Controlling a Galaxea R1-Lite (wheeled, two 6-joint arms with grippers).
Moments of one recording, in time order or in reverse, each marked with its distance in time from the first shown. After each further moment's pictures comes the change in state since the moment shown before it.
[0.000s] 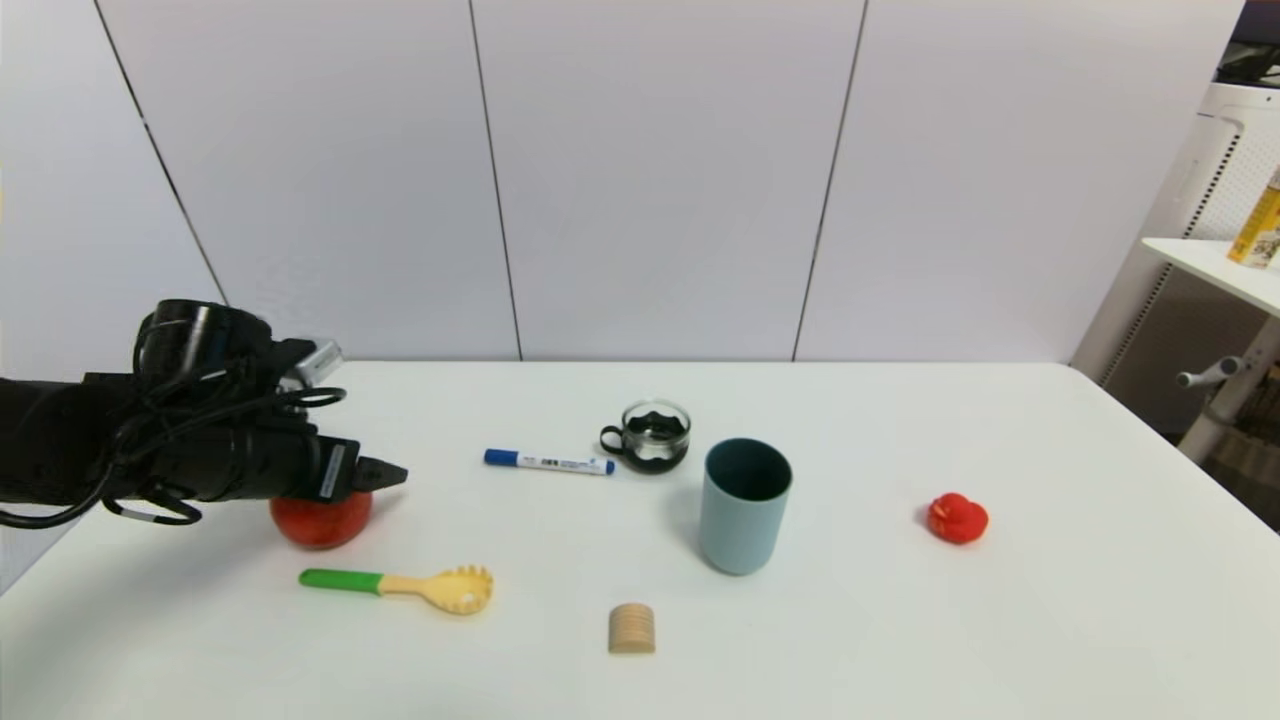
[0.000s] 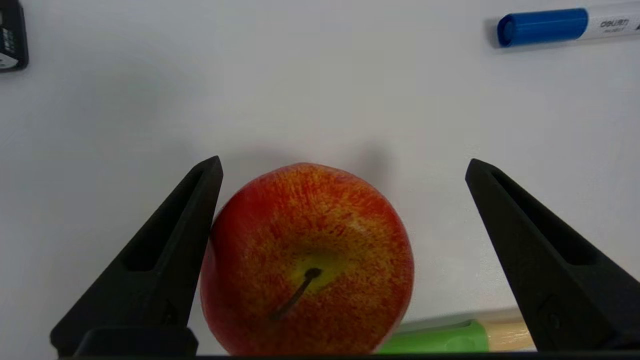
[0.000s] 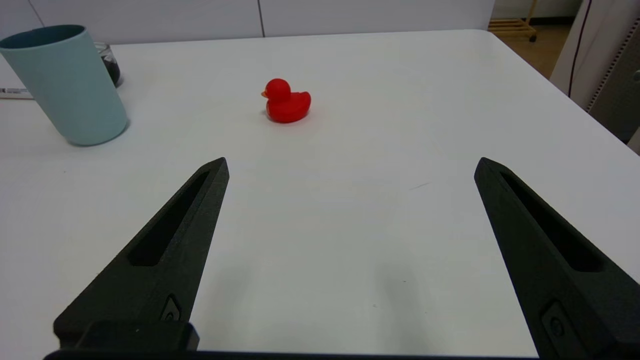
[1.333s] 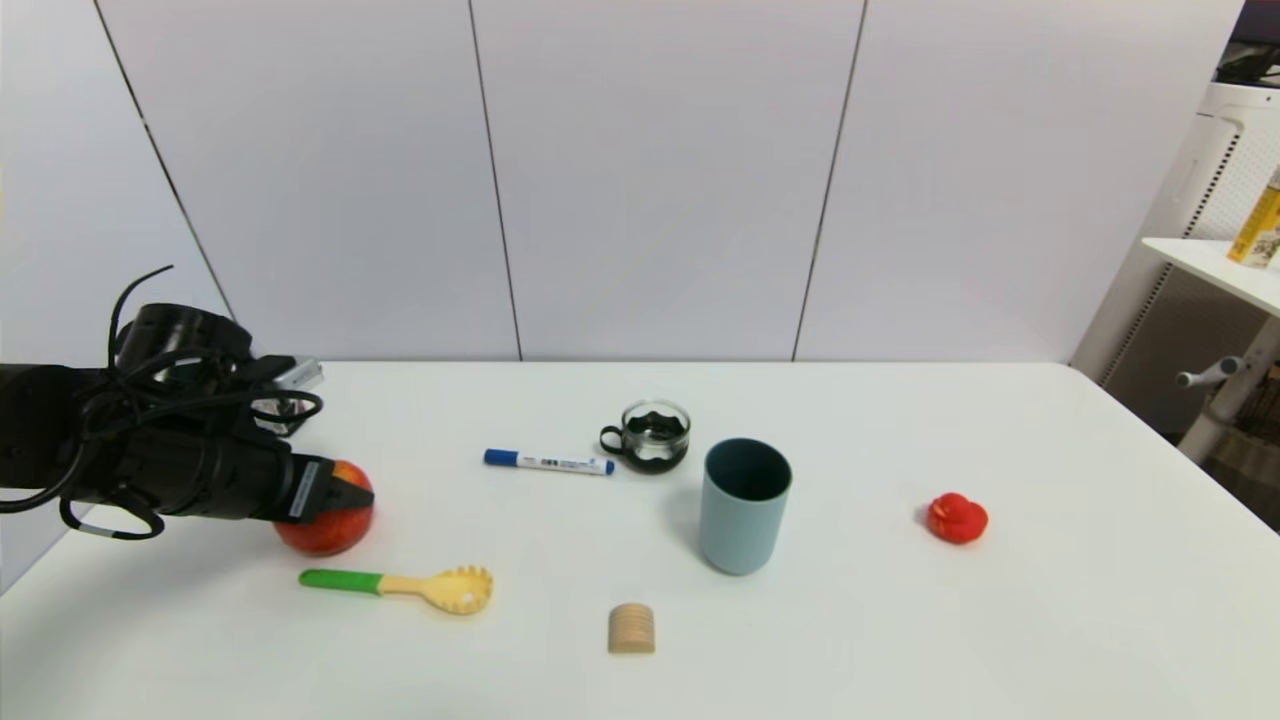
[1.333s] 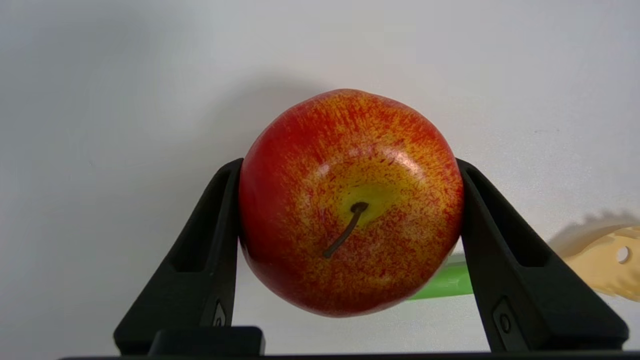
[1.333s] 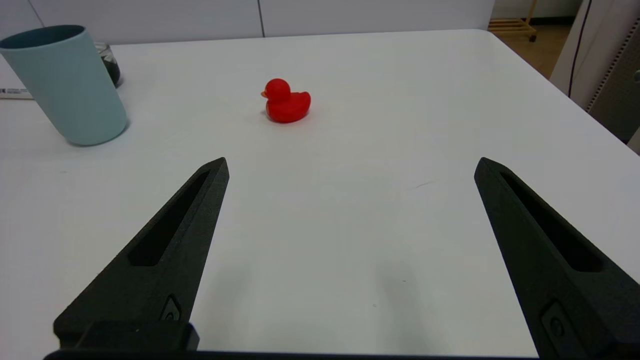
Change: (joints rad) left arm 0.042 -0.025 -0.030 0.201 -0.001 0.010; right arm 0.000 0.000 0.000 -0.001 0.000 0.000
